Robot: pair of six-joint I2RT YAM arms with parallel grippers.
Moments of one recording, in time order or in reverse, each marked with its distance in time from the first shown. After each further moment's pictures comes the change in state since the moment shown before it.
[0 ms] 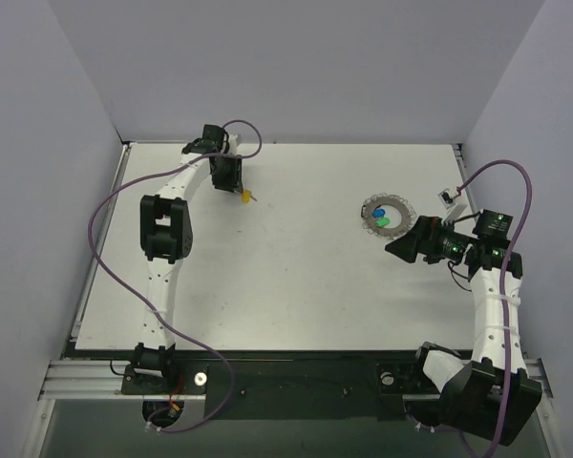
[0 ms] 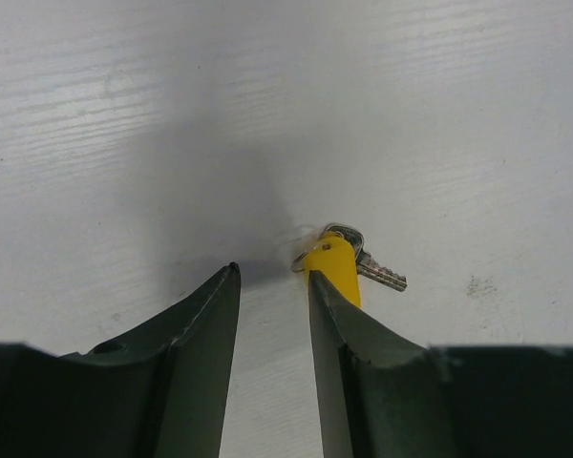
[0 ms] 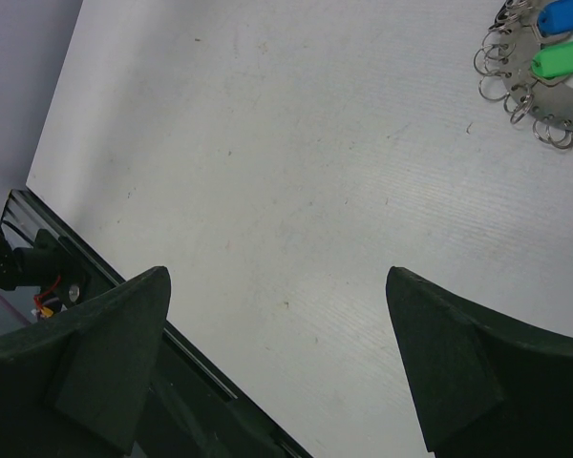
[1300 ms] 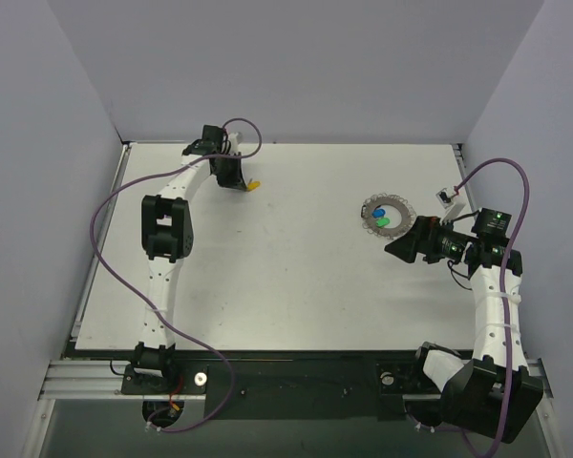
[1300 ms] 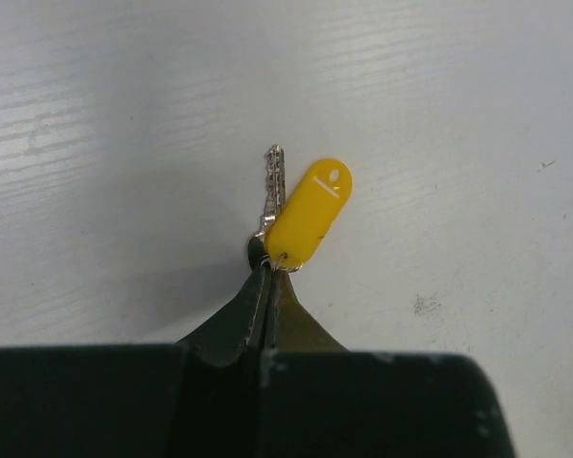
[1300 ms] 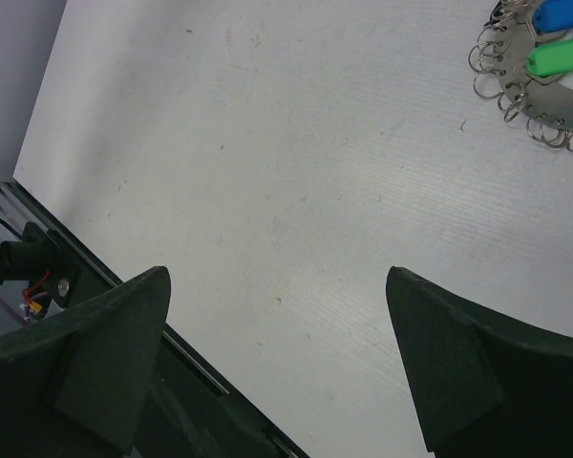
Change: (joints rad) left arm 0.009 0.040 0.026 0.060 0.138 -0.058; right arm 0.013 0.014 0.014 -0.022 0.018 -0.033
